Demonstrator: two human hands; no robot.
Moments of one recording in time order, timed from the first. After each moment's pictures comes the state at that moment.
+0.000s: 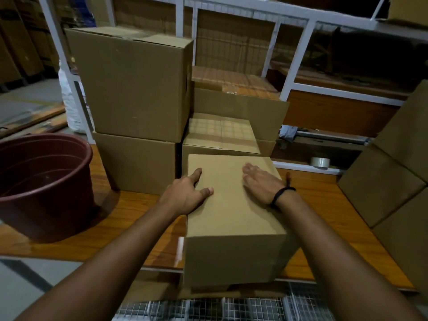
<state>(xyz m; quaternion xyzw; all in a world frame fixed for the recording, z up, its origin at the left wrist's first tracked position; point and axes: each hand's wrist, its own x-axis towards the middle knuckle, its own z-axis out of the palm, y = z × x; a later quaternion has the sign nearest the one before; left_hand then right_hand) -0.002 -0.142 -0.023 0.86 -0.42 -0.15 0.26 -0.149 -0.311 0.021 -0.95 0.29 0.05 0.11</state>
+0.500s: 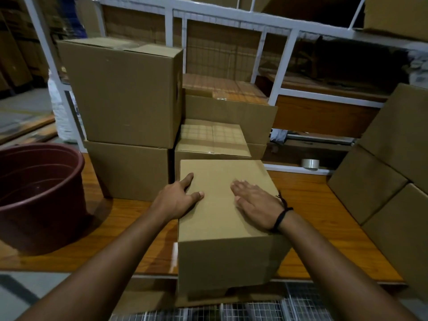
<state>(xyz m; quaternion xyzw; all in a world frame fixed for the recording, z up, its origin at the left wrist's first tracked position) -0.003 -0.138 -0.021 0.85 -0.41 -0.16 0.29 -0.190 -0.287 0.004 -0.97 0.23 0.03 0.12</state>
